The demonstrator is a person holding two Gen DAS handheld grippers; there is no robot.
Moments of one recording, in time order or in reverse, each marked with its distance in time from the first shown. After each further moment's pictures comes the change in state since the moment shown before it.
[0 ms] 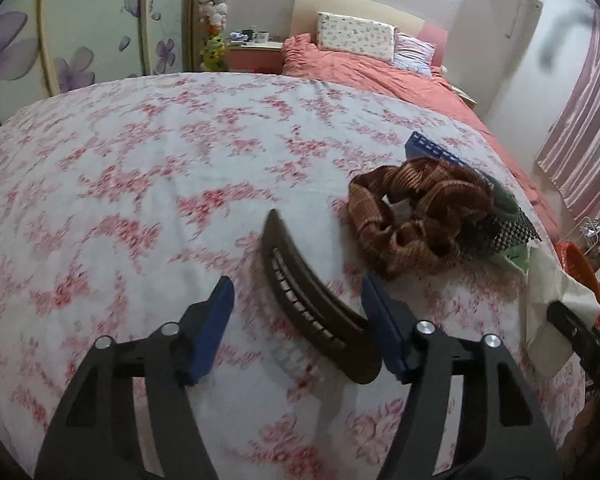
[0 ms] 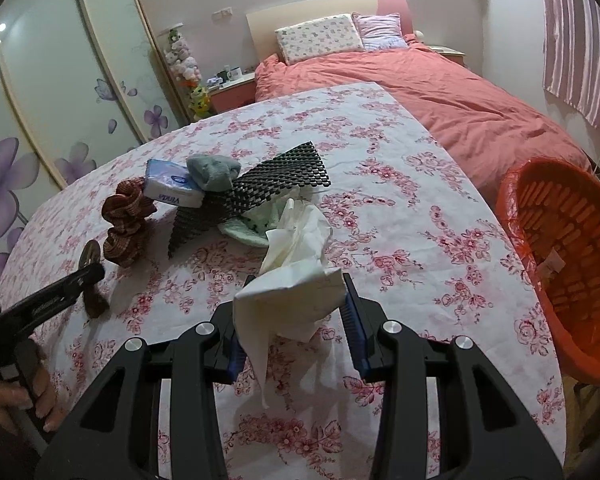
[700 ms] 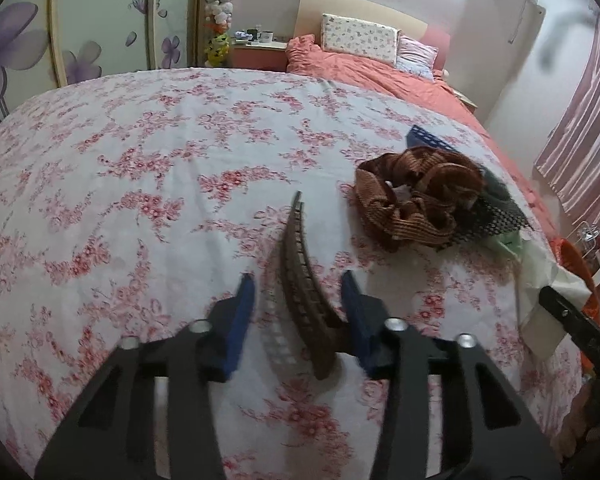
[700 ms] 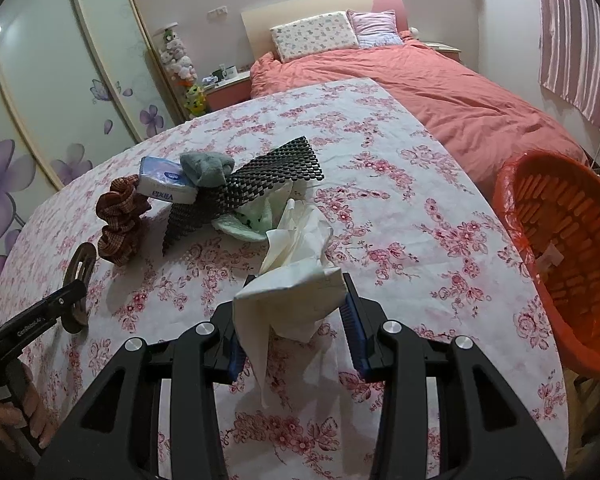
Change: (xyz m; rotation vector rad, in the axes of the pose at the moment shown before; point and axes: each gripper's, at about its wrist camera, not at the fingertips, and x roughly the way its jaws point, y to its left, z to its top) left arm -0.017 0.009 -0.014 -0.018 -0.008 -0.015; right arm 0.000 -0.004 -0.003 0.013 0.005 -0.008
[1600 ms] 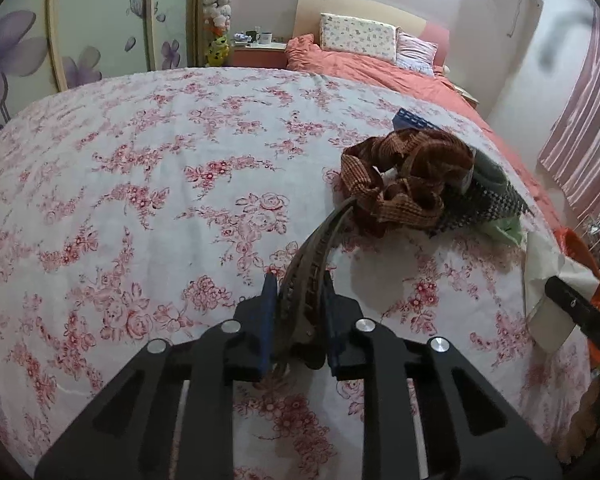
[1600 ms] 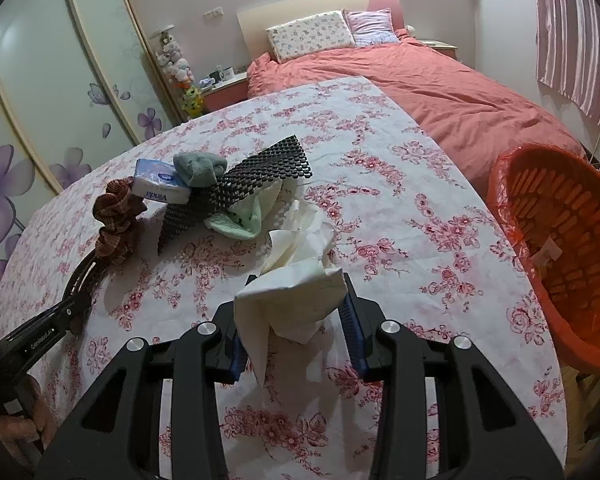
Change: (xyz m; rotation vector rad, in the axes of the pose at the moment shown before) left arm 0.005 -0.013 -0.009 0.010 -0.002 0.019; right arm -0.006 -0.007 -0.003 0.016 -0.006 0.003
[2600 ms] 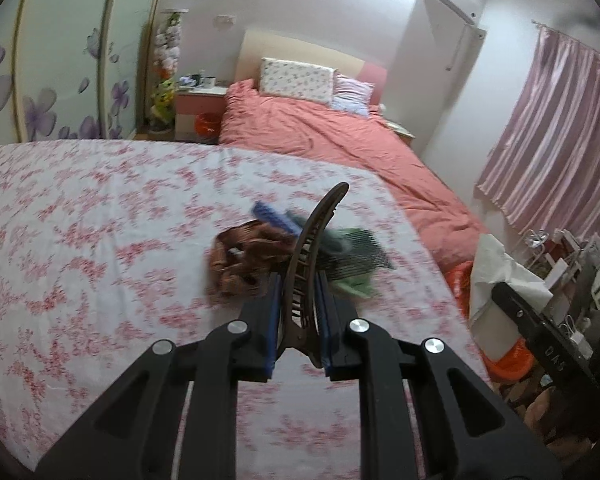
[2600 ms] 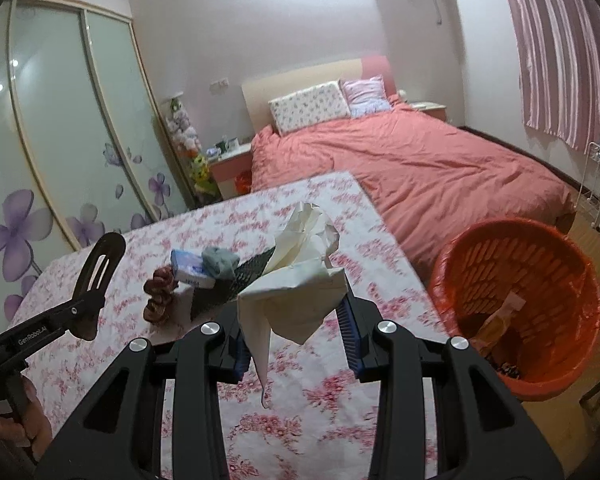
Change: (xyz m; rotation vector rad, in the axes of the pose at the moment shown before) left arm -0.095 -0.079 0.028 0.059 -0.156 -0.223; right arm -0.094 -0.021 0.024 0.012 -0.270 0.008
